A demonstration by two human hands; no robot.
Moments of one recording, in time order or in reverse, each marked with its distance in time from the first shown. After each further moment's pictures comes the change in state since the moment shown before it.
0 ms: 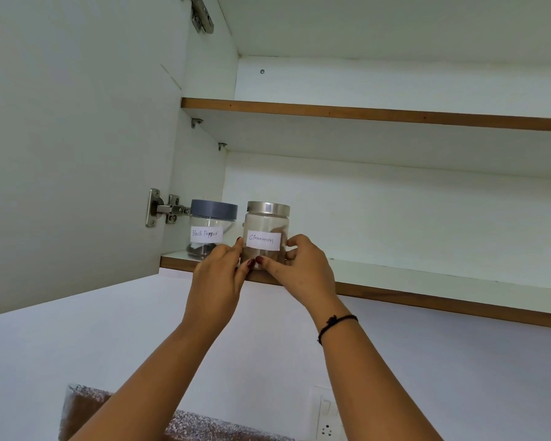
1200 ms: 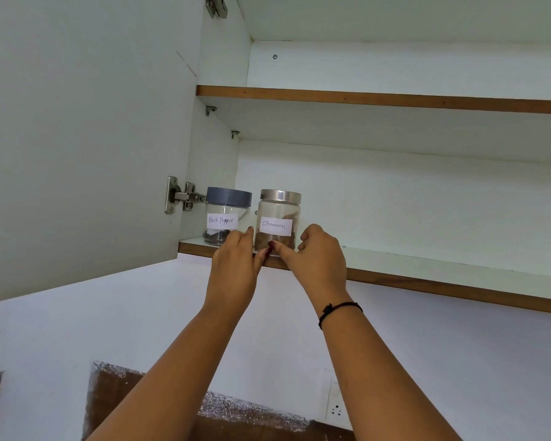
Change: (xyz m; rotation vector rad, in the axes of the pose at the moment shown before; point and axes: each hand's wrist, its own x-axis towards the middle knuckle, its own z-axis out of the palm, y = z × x) left_hand 0.001 0.011 -0.001 0.050 -0.013 -0.108; right_hand -0.005 -0.004 0.011 -0.153 0.167 0.007
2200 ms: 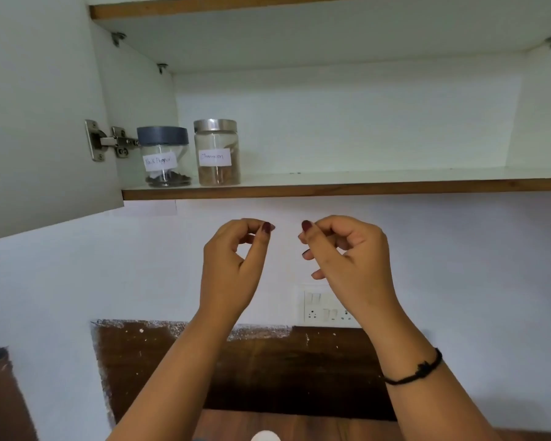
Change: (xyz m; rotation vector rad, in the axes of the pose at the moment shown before) left_hand -0.127 0.089 -0.021 -0.573 -0.078 -0.021; right_hand -0.147 0.069 -0.115 0.559 0.088 -0.013
